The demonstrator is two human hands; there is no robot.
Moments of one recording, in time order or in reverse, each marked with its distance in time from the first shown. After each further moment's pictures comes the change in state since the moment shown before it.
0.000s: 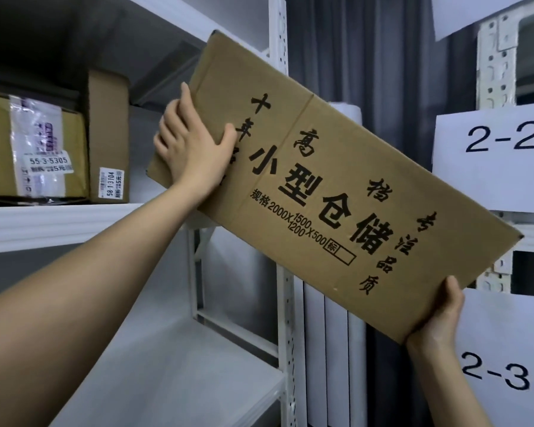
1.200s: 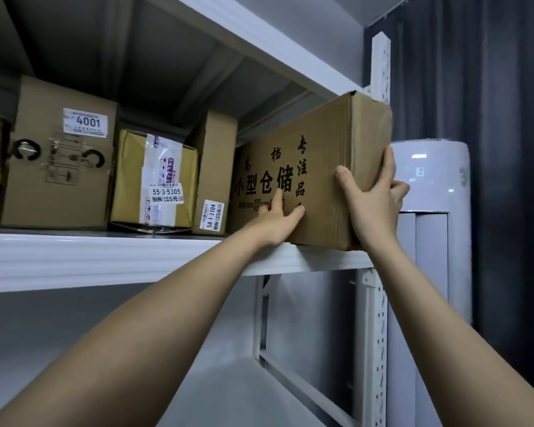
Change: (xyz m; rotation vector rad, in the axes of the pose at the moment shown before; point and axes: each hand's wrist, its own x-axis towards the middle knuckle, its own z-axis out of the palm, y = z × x) left_hand 0.021 -0.095 0.009 -0.004 -0.838 -0.302; right_hand 0.000 0.047 0.318 -0.766 -0.327 -0.490
